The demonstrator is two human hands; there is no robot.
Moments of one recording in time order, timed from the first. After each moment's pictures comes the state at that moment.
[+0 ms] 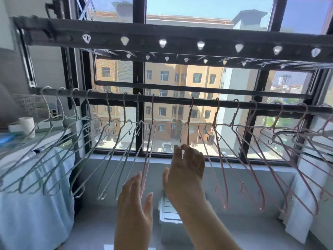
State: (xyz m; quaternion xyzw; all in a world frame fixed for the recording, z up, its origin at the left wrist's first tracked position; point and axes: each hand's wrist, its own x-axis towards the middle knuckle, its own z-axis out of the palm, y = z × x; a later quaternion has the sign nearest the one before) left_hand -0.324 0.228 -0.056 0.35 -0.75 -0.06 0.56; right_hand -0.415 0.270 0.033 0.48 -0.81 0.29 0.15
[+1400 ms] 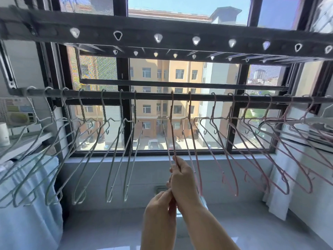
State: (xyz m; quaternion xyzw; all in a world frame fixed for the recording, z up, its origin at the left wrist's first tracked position) left_hand -0.342 0.235 -0.062 0.23 -0.78 -0.22 0.54; right_hand -0.410 0.246 -0.001 0.30 -0.61 0.70 -0.22
